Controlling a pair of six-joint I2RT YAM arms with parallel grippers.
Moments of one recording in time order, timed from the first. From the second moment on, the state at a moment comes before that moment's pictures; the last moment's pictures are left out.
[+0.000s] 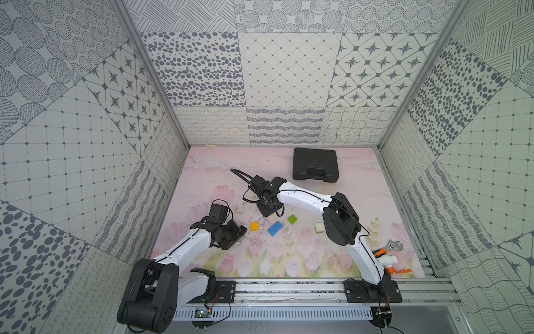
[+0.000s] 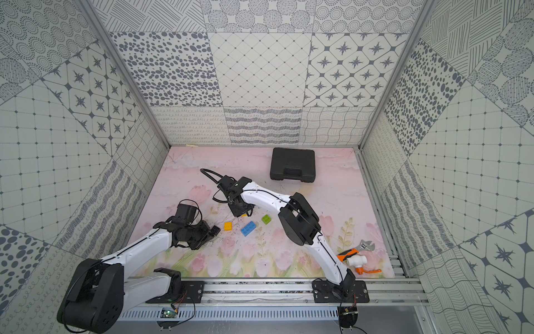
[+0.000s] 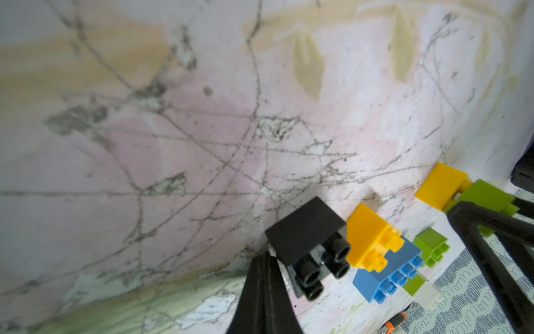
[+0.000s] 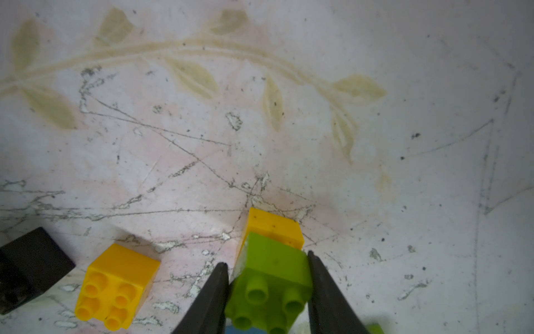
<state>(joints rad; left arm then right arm) -0.21 1.16 0.43 -0.46 0.32 -0.98 0.93 2.31 1.99 -1.02 0.13 0.33</state>
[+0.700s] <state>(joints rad) -0.21 1.23 0.49 -0.51 0.33 -0.95 0.91 2.35 2.05 -1.09 0.07 0.25</state>
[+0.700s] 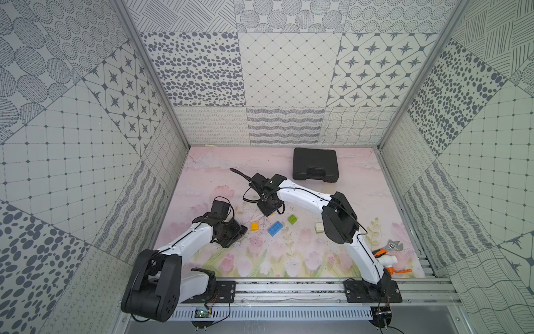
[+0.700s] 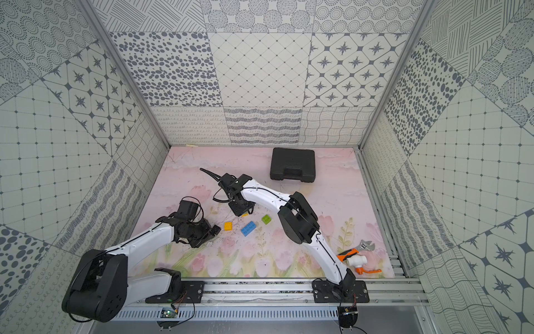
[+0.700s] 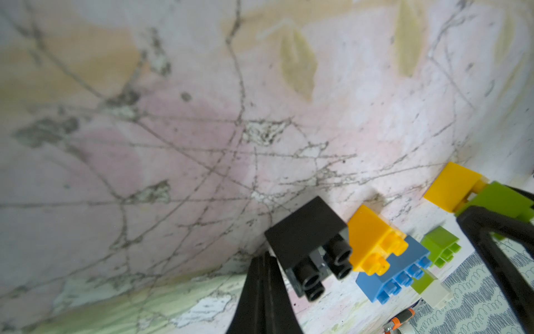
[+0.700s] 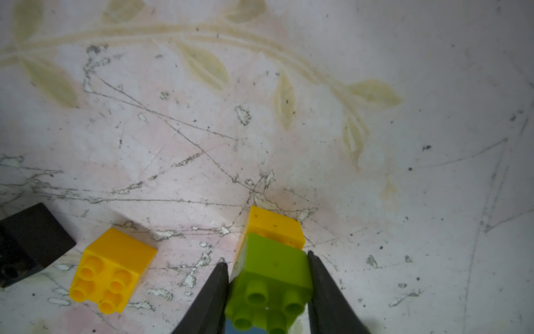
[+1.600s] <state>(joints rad) -0.21 1.29 0.51 -0.47 0.38 -0.93 0.91 2.38 2.15 -1.20 0.05 0.28</state>
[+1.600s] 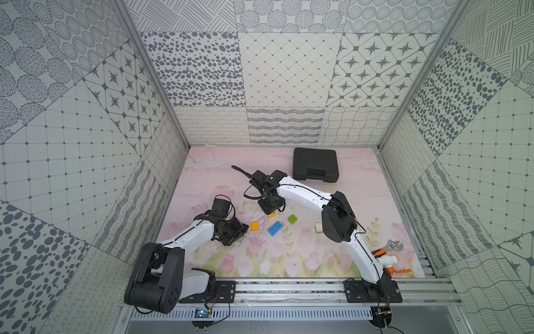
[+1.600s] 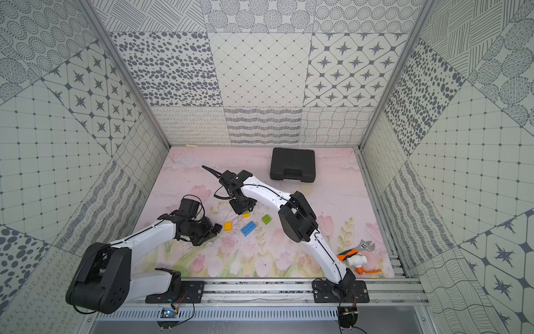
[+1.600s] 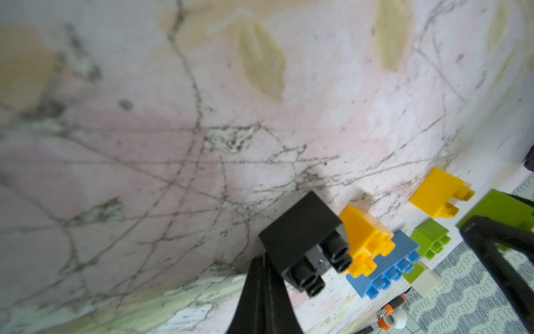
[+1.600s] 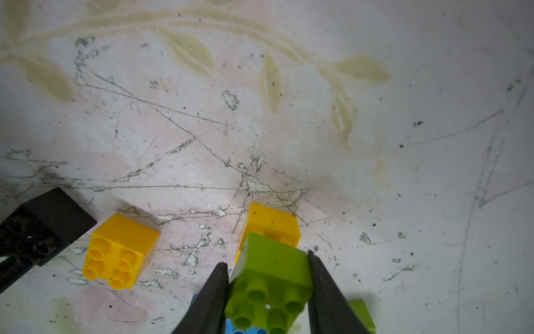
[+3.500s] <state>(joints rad) -0.21 1.30 0.51 -0.45 0.40 -0.92 0.90 2.37 2.11 -1.18 -0.02 0.14</state>
